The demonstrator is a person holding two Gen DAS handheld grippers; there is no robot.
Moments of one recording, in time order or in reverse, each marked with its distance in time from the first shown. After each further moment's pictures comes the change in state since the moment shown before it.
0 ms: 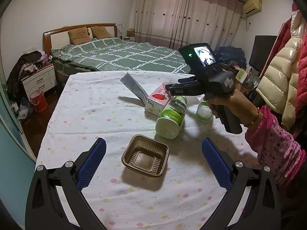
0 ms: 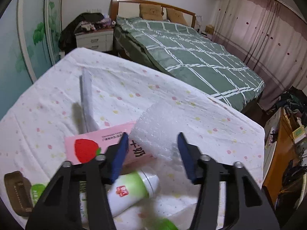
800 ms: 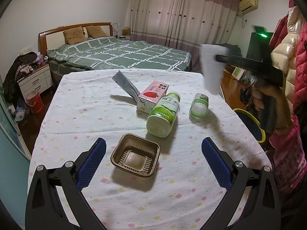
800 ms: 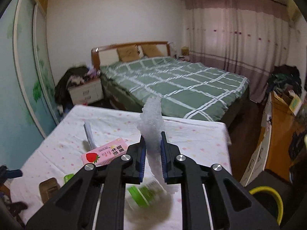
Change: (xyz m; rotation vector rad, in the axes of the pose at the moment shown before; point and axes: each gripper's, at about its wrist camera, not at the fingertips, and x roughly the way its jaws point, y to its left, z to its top) left arm 0.007 -0.014 -0.002 0.020 0.012 -0.023; right arm -0.155 -0.099 -0.063 0.306 -0.328 0.017
